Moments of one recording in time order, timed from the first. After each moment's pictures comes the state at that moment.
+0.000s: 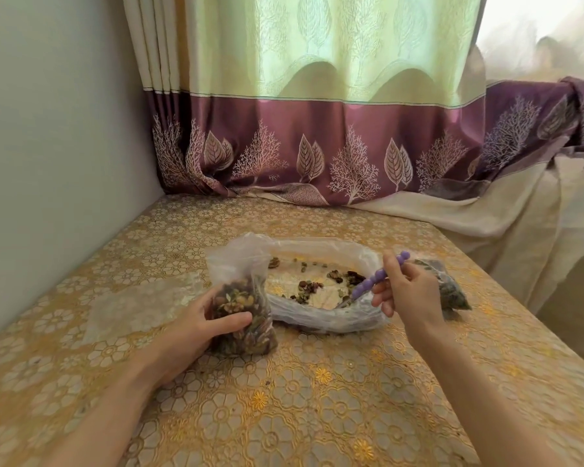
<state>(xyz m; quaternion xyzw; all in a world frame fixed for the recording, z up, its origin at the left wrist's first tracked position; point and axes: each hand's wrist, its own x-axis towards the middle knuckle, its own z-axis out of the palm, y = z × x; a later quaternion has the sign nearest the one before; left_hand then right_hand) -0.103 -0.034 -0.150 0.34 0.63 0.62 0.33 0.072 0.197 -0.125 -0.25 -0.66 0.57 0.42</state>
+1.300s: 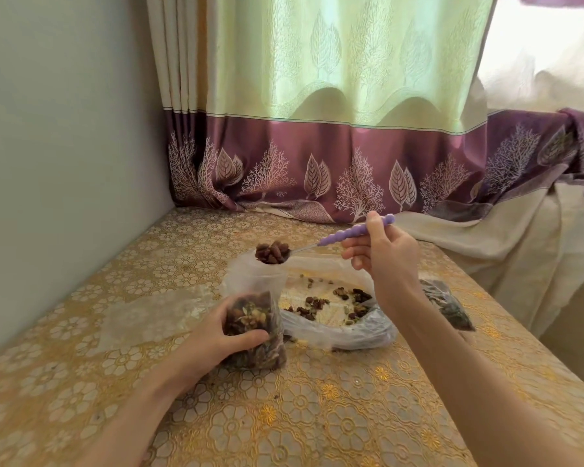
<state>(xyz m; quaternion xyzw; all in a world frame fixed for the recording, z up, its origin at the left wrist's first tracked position) -0.093 -0.031 -0.145 0.35 0.68 0.59 0.25 0.035 0.160 -0.050 -0.13 -0.62 0.63 0.46</state>
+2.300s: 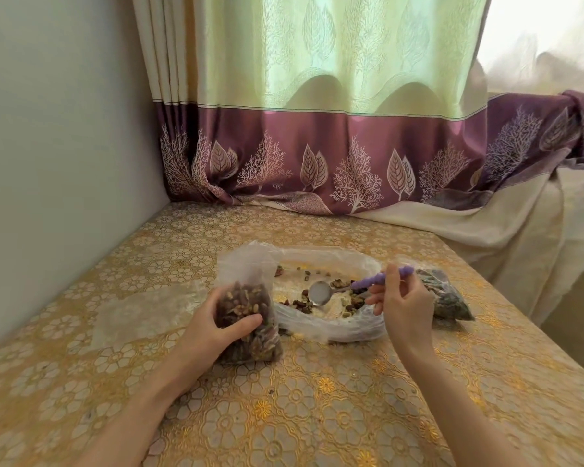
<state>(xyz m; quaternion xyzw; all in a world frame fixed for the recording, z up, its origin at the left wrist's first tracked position) -0.091 -0.024 -0.154 0.33 0.69 0.63 0.17 0.060 0.183 -0.133 -0.26 -0.66 0.49 0.50</state>
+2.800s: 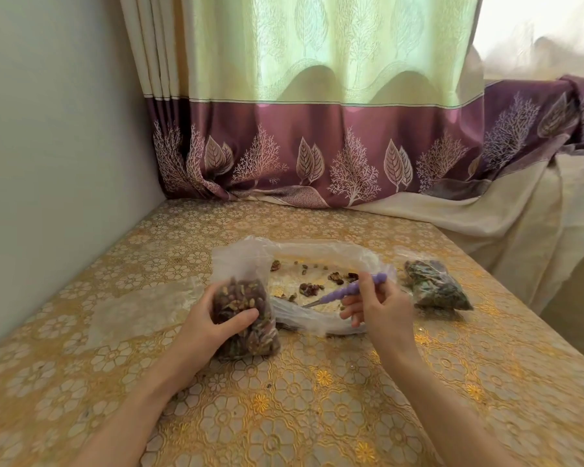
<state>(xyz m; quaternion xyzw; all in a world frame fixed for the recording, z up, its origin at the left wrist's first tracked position) -0.088 -0.023 -0.152 0.33 0.69 0.63 0.17 0.061 0.160 -0.142 -0.22 -0.66 0.56 0.45</state>
